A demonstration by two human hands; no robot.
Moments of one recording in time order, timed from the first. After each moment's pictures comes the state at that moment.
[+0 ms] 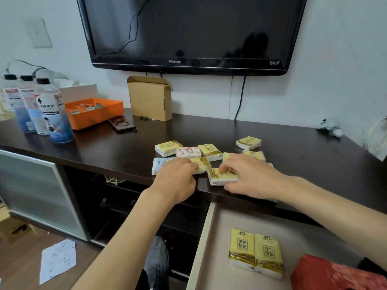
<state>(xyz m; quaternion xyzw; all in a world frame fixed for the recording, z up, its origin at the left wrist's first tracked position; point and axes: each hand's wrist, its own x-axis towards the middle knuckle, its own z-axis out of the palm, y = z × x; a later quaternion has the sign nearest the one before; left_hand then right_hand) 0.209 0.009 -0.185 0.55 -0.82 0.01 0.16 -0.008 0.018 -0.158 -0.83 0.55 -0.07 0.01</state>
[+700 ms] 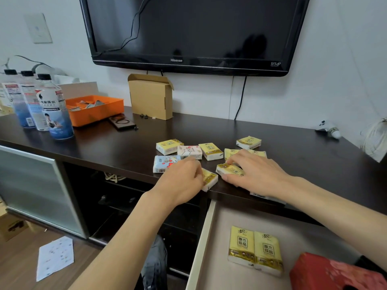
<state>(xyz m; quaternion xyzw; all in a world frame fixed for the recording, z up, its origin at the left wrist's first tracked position) 0.205 0.022 -0.182 0.53 -0.81 -0.11 0.23 -0.018 0.011 -0.166 -0.79 0.61 -0.06 -0.02</state>
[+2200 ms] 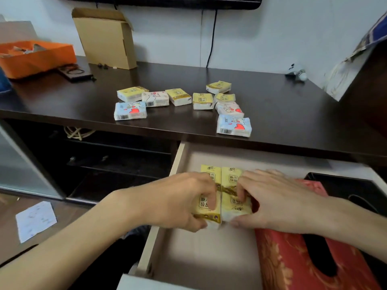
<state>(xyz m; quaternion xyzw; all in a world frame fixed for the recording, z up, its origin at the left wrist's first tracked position) 0.174 0.132 -0.236 0.26 -0.94 -0.21 0.06 -0.060 0.189 -0.222 -0.81 0.57 0.06 0.06</state>
